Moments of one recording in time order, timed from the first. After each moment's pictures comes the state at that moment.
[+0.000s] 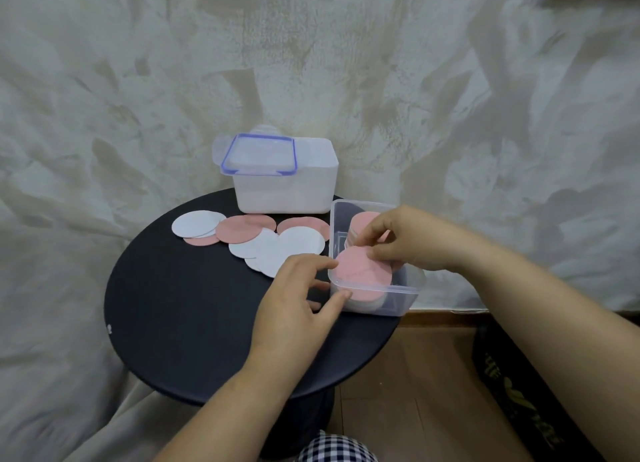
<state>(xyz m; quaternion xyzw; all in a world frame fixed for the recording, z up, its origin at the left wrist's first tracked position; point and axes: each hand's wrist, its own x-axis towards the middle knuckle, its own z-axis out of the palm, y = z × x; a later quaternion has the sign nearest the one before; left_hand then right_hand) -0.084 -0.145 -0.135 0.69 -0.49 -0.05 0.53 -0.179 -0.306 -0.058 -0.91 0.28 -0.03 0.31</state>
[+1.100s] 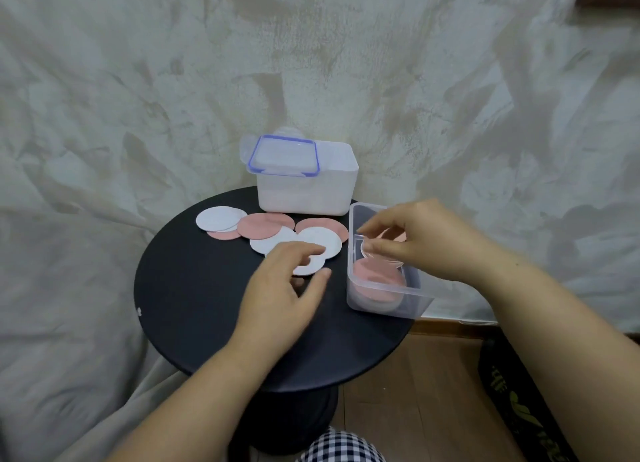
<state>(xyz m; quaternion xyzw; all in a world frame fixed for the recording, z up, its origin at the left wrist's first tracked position) -0.055 -0.130 -0.127 0.70 -0.46 0.00 0.54 -0.178 -0.277 -0.038 -0.95 0.22 -0.10 0.17</state>
